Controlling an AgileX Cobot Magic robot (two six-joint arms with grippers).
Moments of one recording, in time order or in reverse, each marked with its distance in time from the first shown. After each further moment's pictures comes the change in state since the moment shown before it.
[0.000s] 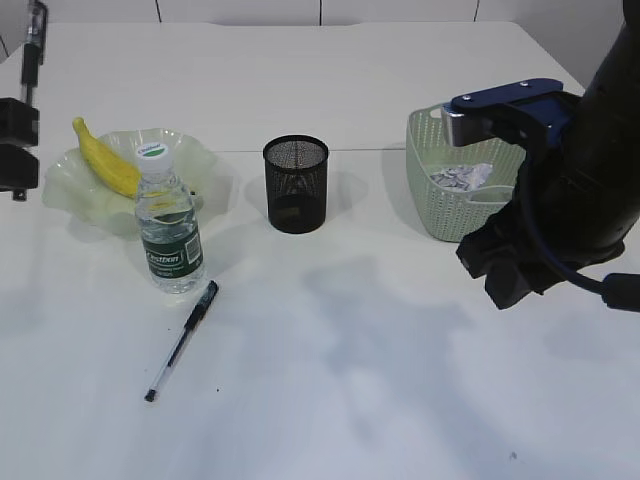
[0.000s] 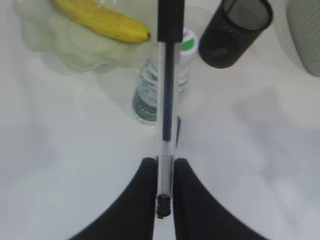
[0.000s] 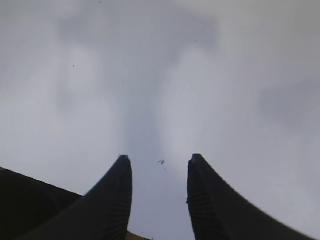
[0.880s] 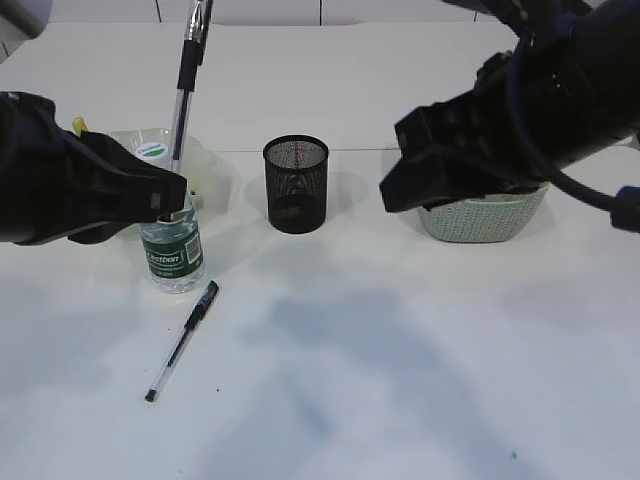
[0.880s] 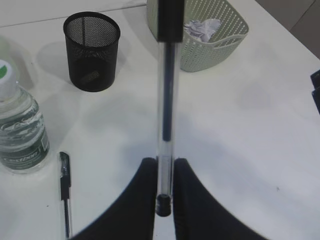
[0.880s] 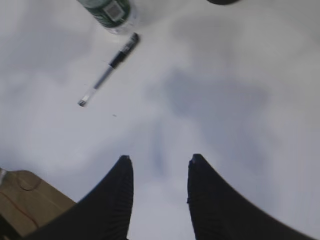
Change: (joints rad) left arm -0.284 0.000 0.133 0.048 -0.369 0.012; right arm 0.000 -0.117 0.000 0.360 -0.268 -0.172
